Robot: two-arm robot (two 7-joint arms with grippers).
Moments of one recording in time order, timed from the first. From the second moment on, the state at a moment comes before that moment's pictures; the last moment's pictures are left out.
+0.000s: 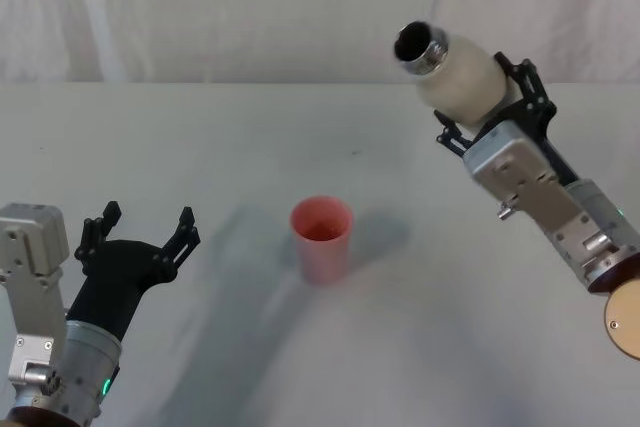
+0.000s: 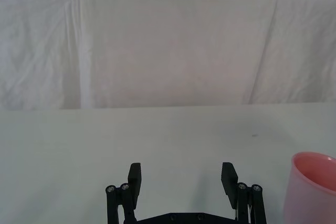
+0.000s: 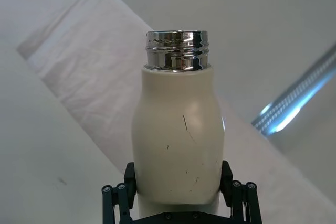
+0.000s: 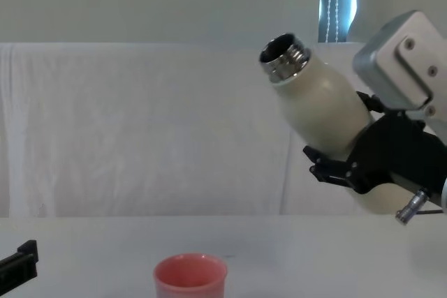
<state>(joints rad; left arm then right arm) 0.27 0.24 0.04 -1.85 -0.25 -0.02 -0.02 0.20 0.24 -0.35 -1.60 -0.49 -0.14 0.05</state>
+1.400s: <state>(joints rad) 0.27 0.24 0.04 -1.85 -0.25 -0.02 -0.02 0.27 0.35 -0.52 -1.54 -0.77 -0.16 -0.02</state>
